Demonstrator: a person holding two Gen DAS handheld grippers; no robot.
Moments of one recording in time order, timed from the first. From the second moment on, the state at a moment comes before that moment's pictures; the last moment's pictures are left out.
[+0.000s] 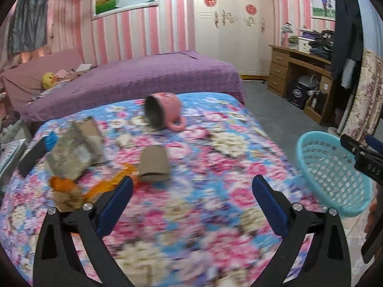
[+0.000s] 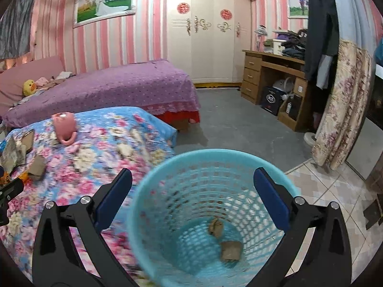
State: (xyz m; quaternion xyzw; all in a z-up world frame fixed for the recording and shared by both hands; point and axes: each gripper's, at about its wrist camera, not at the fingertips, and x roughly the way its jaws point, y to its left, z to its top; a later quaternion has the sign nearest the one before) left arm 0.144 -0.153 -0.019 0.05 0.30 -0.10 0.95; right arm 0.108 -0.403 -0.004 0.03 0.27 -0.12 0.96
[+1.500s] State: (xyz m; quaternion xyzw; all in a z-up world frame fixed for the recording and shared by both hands) left arm 0.132 0.061 -0.077 -0.03 0.40 -0.04 0.92; right arm 0.163 -0.243 -0.039 0.01 0.31 -0.03 0.95
